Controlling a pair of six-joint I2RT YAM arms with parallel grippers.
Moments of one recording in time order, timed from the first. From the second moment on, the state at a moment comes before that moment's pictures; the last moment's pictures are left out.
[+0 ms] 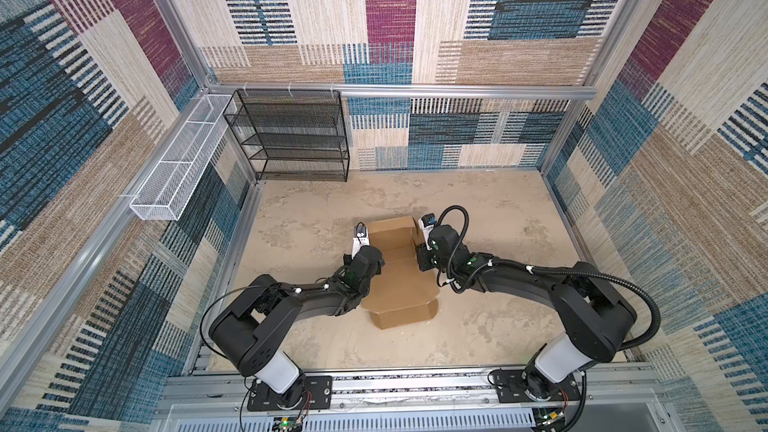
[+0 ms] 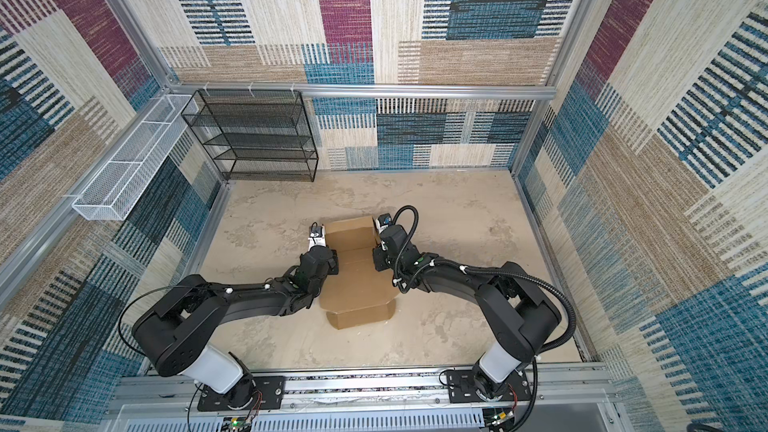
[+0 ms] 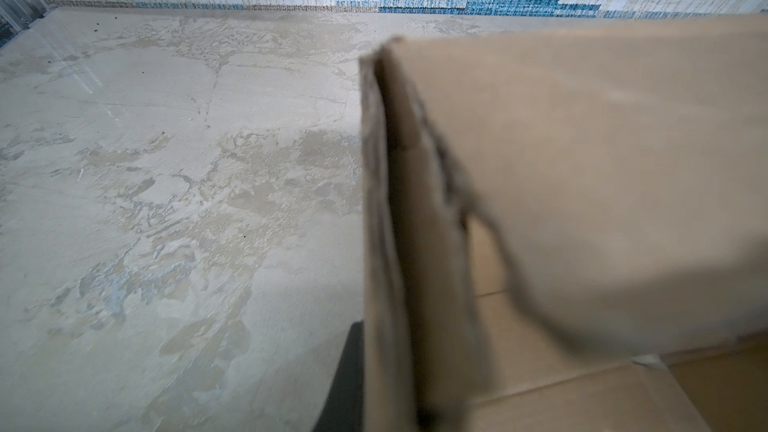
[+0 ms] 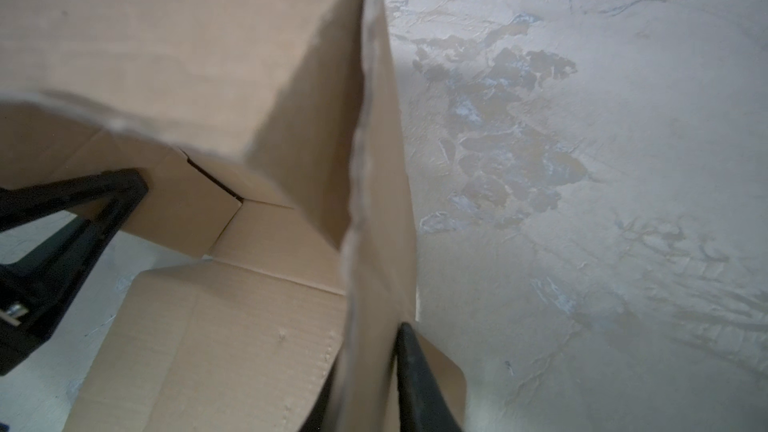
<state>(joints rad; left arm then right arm) -0.70 1.59 0.61 0.42 -0.57 -0.39 0.70 1.61 0.85 0.08 0.12 0.32</state>
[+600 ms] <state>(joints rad) -0.70 1.58 0.60 0.41 -0.56 -0.39 0.70 1.61 0.86 0.06 0.12 0.33</state>
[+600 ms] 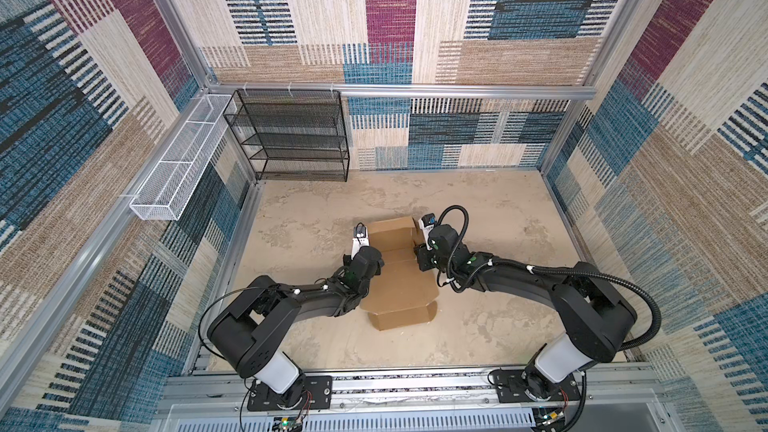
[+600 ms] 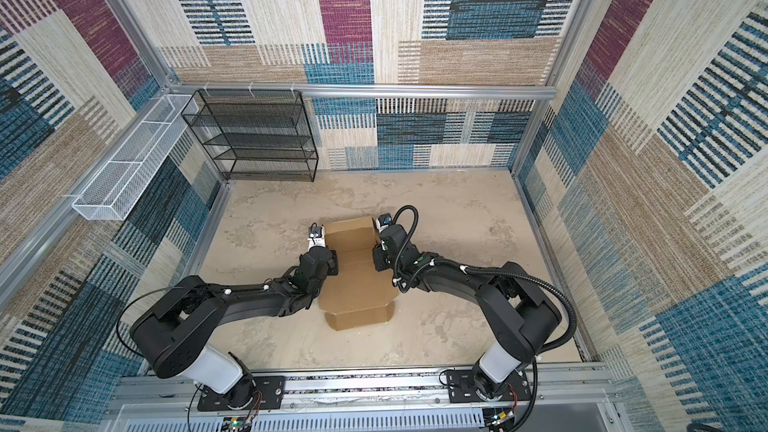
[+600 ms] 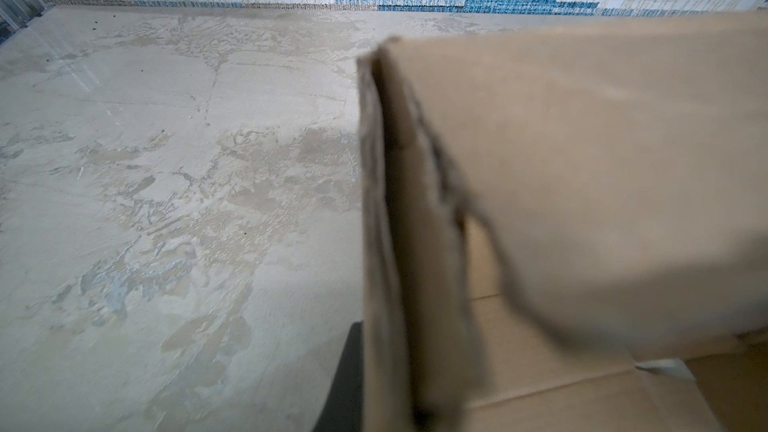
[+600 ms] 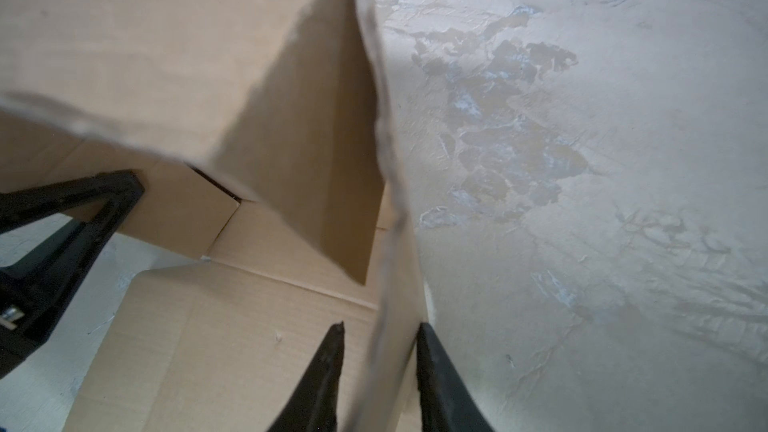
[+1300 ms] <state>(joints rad) -0.70 1.59 0.61 0.42 -0.57 -0.38 0.70 1.59 0.85 0.05 0.13 0.35</state>
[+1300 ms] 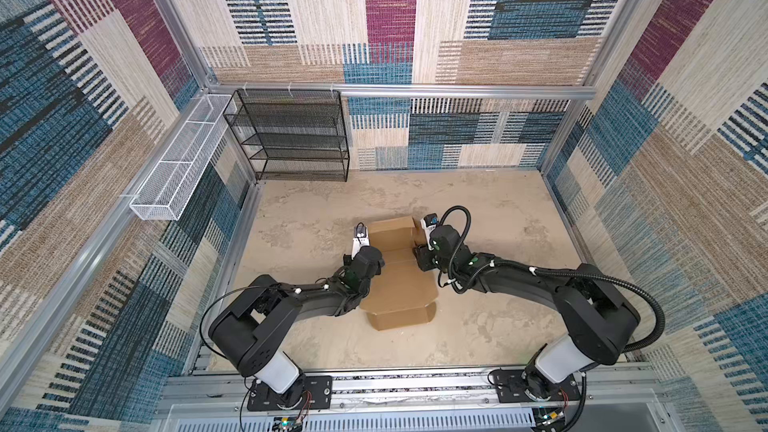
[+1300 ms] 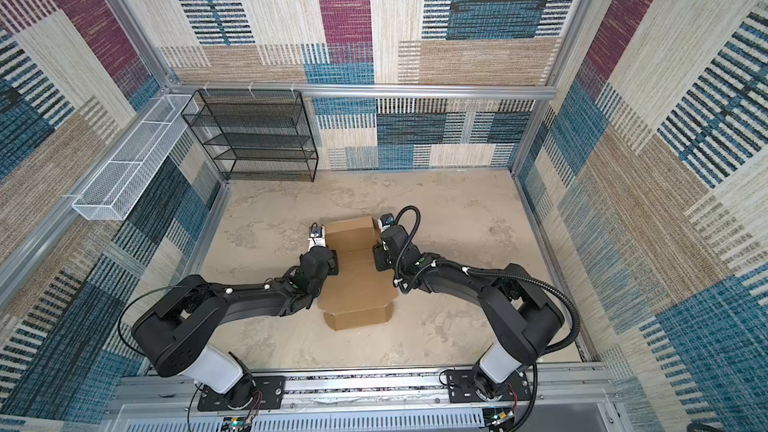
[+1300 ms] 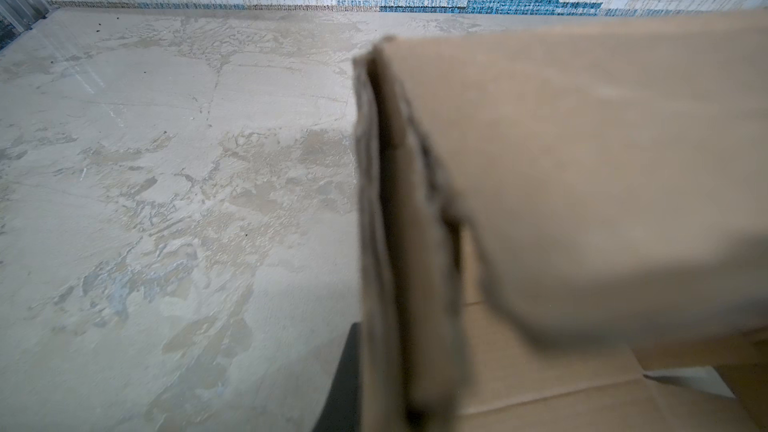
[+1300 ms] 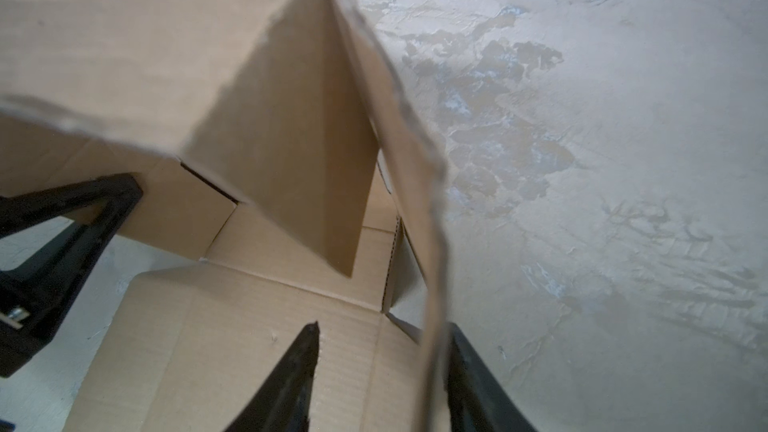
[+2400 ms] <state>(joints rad) -0.70 1.60 0.63 0.40 -0.57 -0.37 0.68 1.16 0.68 -0.04 0.14 0.35</state>
